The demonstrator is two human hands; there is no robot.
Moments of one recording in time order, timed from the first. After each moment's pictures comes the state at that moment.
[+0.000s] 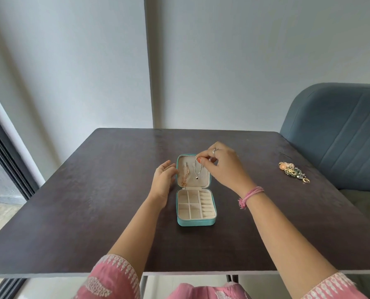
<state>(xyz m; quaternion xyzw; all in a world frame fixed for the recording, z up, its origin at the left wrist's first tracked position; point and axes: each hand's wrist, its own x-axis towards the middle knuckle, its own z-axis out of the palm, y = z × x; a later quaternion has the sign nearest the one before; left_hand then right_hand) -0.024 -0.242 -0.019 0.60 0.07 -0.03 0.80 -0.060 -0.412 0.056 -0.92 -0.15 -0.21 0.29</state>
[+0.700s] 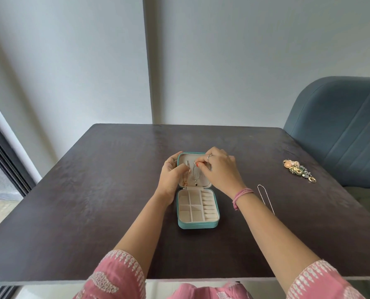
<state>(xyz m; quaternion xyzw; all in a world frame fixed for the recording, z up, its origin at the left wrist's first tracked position) -0.015 -0.256 -0.019 0.57 -0.03 -0.05 0.82 -0.029 -0.408 0.016 -0.95 -0.12 -0.22 0.17</state>
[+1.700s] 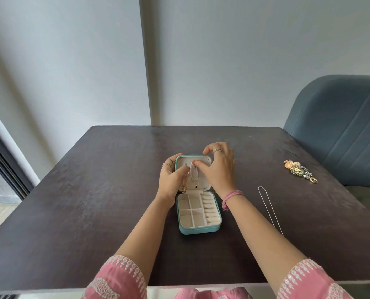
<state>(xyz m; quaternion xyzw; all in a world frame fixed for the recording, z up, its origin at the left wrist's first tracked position) -0.016 -0.262 -0.018 0.58 -0.02 0.01 0.82 -0.015 -0.398 0.007 -0.89 -0.02 -0.30 0.33</state>
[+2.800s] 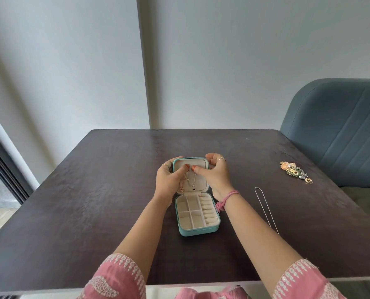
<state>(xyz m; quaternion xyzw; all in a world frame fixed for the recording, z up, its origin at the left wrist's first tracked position) -0.009 -0.262 -0.019 0.63 -0.02 0.05 0.77 -0.013 -0.397 -0.008 -0.70 0.08 -0.14 0.70</state>
